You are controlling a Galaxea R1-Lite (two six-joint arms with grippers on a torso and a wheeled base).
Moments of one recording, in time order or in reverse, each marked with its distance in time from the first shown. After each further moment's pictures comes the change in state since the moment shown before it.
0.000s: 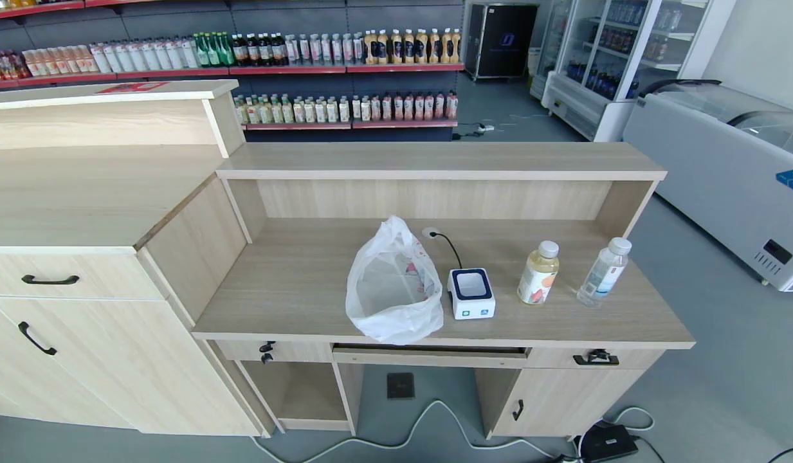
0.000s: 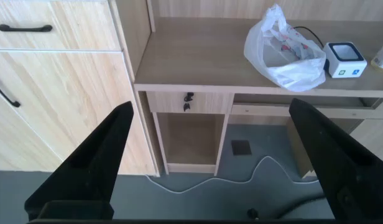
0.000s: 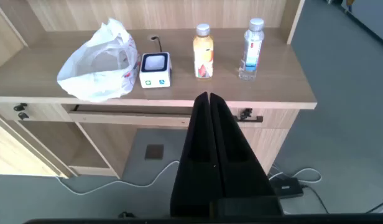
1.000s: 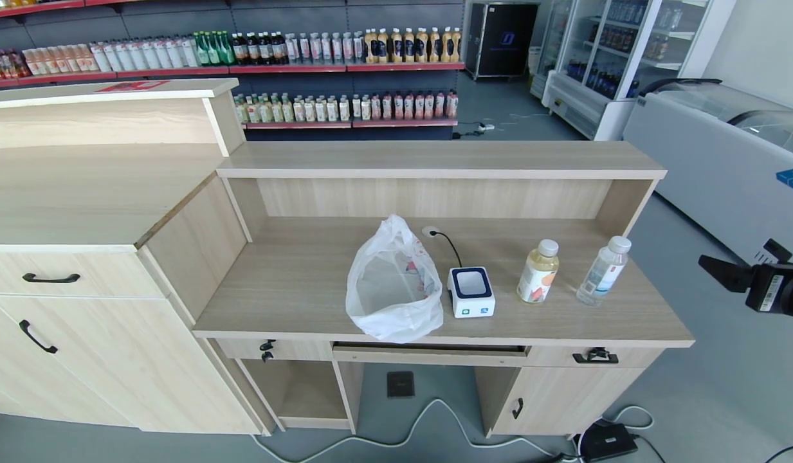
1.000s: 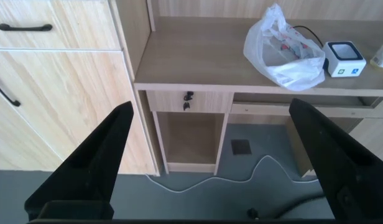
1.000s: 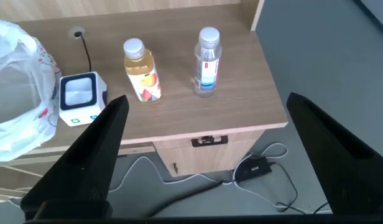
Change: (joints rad) left arm -0.001 0.000 0.000 0.000 0.000 0.000; right arm -0.252 1.350 -0.351 -0.767 0.063 -0.044
